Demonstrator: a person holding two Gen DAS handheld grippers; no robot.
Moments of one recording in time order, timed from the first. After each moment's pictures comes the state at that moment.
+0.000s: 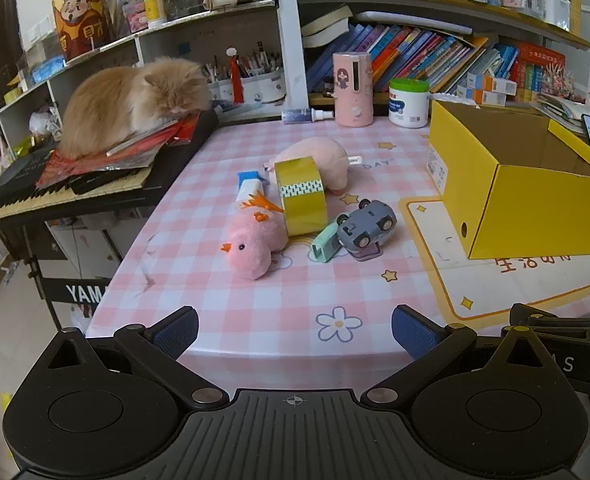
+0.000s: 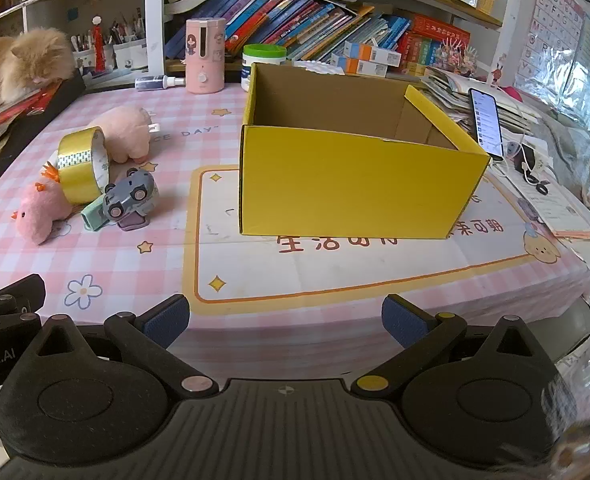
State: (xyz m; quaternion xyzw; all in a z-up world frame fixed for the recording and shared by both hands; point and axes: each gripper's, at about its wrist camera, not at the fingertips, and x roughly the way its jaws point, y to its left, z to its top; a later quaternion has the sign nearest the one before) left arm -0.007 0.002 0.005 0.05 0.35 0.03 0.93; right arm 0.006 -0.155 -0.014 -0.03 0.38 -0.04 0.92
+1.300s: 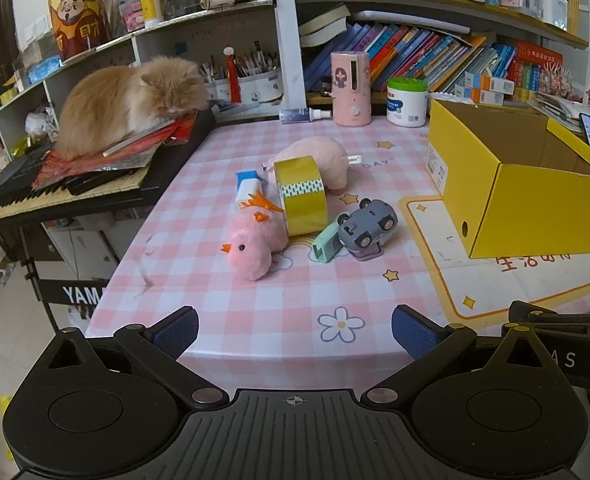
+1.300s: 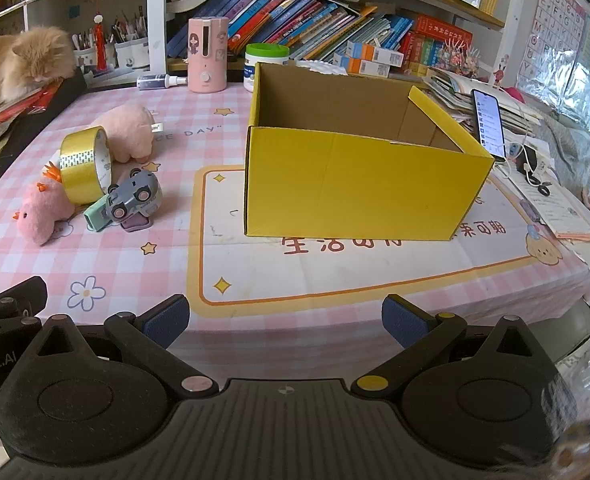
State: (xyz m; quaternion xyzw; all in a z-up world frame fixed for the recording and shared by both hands) left arm -0.005 0.005 0.000 0.05 0.35 0.02 0.93; right arm 0.010 -0.150 -0.015 -0.03 0.38 -0.04 0.92
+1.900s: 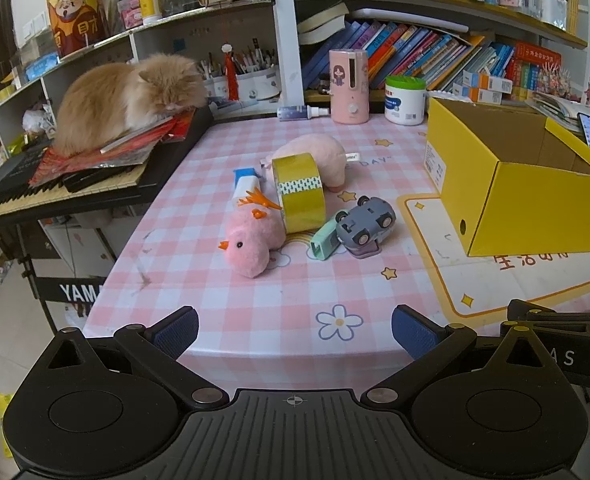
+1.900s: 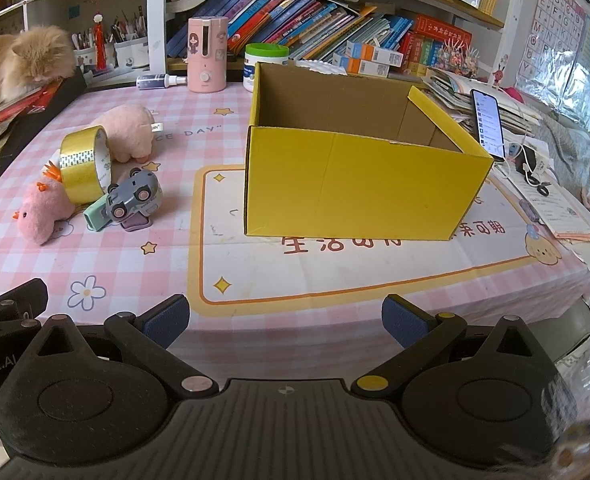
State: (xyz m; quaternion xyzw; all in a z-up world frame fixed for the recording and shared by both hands) left arm -0.005 0.006 0.000 0.04 0.36 0.02 0.93; right arm 0.009 -0.150 -0.015 -0.03 0.38 -0.04 0.92
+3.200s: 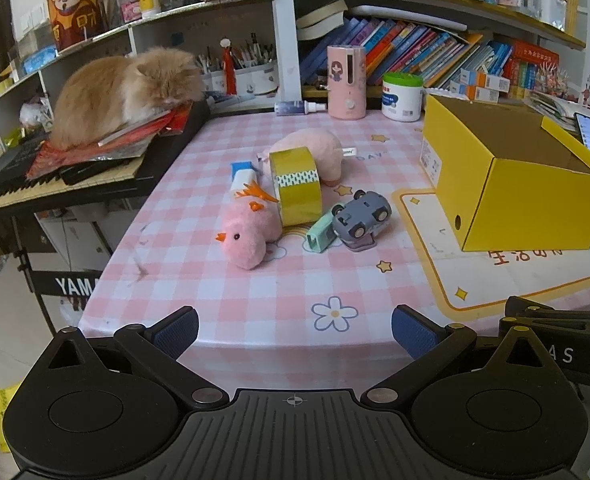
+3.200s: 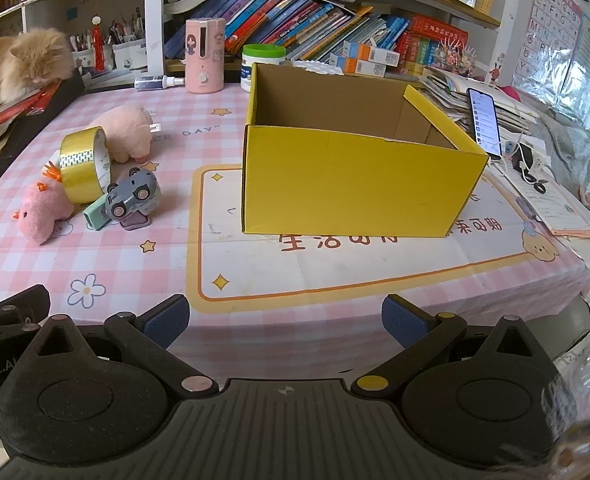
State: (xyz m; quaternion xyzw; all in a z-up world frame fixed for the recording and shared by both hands) left arm -0.011 0.009 0.001 0.03 0.36 0.01 0.93; right arm 0.004 -0.151 -0.014 -0.03 0.38 -0.04 0.92
